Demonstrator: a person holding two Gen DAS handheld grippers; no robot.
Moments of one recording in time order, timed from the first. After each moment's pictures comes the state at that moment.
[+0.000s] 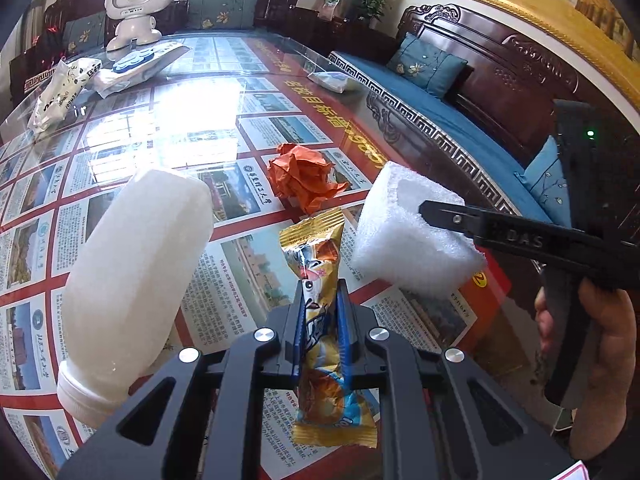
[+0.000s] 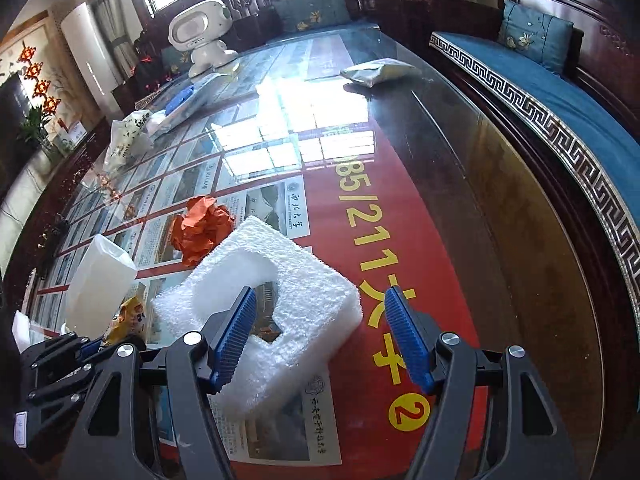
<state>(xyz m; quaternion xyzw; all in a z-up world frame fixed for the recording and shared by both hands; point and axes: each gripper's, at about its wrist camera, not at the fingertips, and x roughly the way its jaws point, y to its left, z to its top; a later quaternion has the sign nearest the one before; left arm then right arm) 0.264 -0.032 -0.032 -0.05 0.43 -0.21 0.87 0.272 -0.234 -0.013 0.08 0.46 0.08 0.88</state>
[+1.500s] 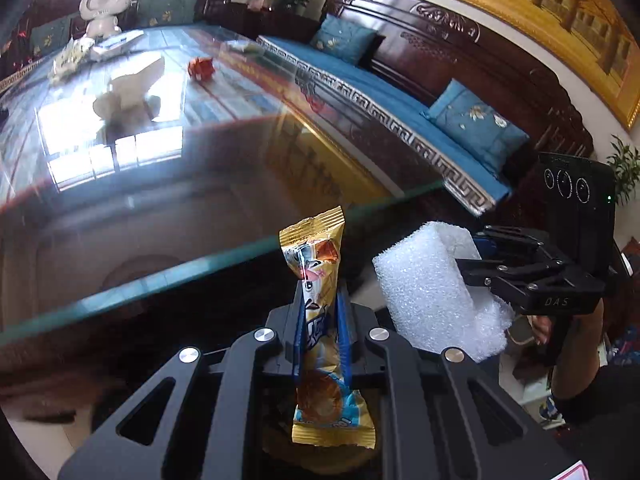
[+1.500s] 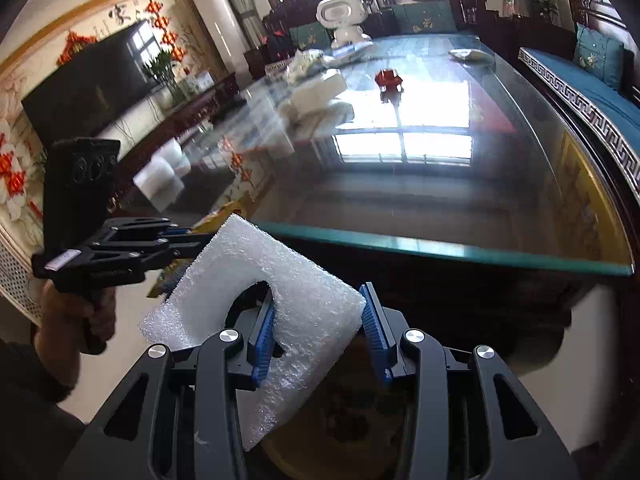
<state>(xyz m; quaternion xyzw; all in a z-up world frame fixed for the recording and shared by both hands) -0.066 -0.019 -0.034 -0.04 0.44 -0.32 0.84 -0.109 -0.231 -0.004 0.03 0.44 0.27 0.86</state>
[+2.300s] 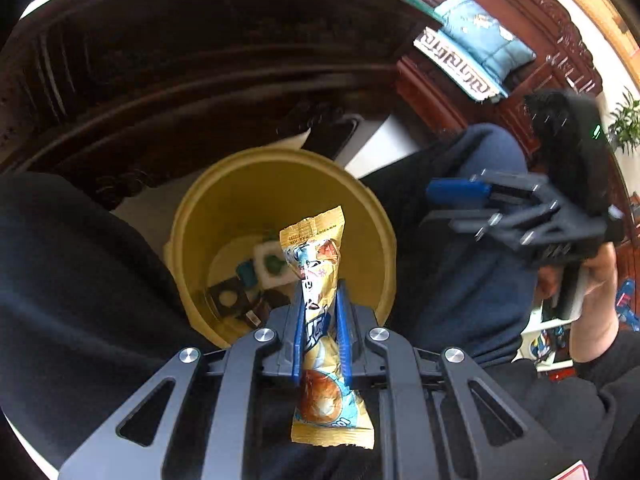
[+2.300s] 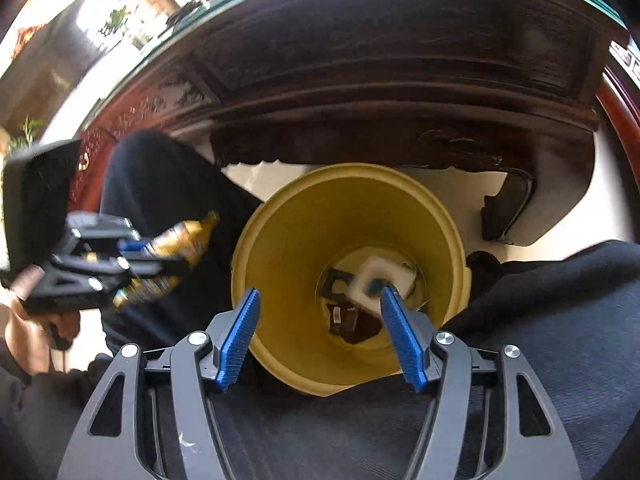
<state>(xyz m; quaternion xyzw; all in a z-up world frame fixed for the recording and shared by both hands) -0.153 -0.043 -0.166 -0.01 0.57 -0.34 0.75 -0.174 -0.243 -0.137 0.07 0.55 0.23 0.80</state>
